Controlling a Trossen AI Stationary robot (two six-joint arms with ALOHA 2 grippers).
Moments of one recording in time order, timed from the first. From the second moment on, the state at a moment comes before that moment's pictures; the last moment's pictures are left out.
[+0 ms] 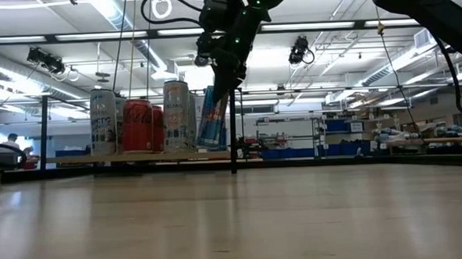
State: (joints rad) left arm 0.00 1.34 1.84 -1.34 -0.11 -0.14; right arm -0.36 2.19 2.19 -1.07 0.05 -0.24
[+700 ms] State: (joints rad) left arm 0.00 1.34 1.84 -1.34 -0.11 -0.15; right arm -0.36 2.19 2.19 -1.06 0.06 -0.26
